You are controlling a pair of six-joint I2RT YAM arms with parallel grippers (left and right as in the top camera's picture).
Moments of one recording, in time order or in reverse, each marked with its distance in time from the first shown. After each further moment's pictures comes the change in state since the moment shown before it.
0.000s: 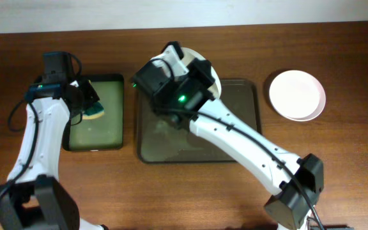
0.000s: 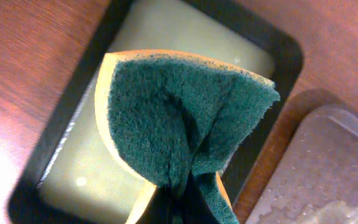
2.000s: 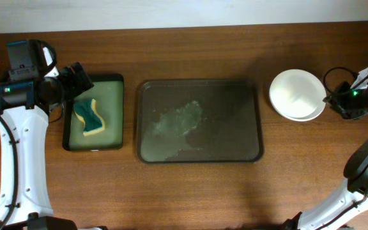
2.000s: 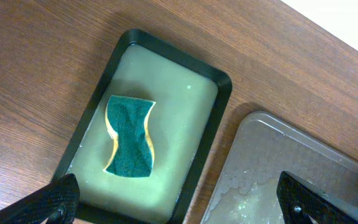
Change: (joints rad) left arm 0.062 -0.145 0.182 -0.163 0.107 0.075; right arm -1.434 0.084 -0.376 0.166 -1.603 0.252
